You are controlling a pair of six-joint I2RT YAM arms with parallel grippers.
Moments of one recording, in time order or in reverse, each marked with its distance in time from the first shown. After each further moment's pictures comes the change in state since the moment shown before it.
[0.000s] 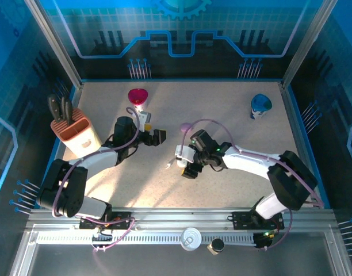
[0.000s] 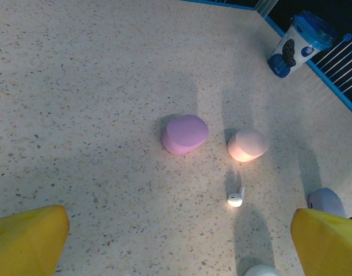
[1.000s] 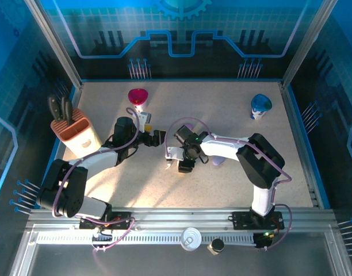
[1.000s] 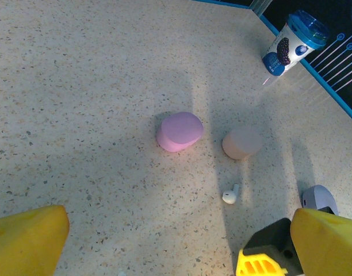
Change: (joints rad) left arm 0.003 0.000 -0.005 0.004 0.018 -0.001; right arm 0.021 0.323 0.298 -0.227 0.106 -0.155
